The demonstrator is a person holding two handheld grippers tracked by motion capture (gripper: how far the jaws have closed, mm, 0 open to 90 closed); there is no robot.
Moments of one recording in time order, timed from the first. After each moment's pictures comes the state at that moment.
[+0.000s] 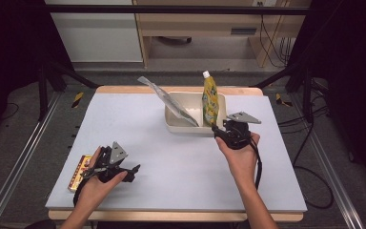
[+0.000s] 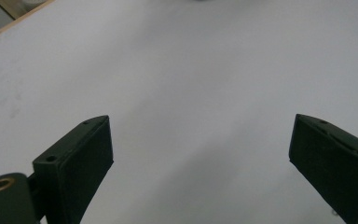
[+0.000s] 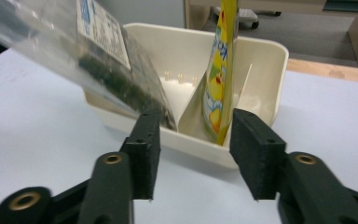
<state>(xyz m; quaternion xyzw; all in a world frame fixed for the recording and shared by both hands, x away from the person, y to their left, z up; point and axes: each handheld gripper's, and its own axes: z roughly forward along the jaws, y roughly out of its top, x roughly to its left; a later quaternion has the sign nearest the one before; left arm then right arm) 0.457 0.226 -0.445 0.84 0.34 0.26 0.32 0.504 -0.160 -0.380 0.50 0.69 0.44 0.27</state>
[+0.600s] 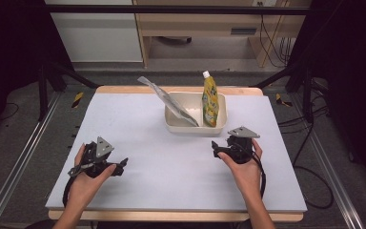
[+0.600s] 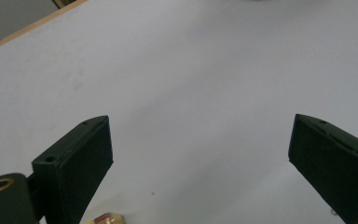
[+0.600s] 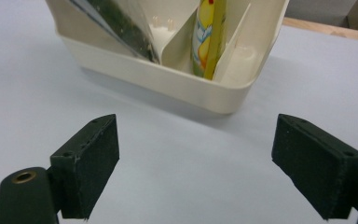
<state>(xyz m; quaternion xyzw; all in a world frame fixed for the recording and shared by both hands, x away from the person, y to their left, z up) 0.459 0.257 -0.426 0.82 0.40 0.29 0.30 0.489 -0.174 -0.428 0.50 0.73 0.39 0.27</state>
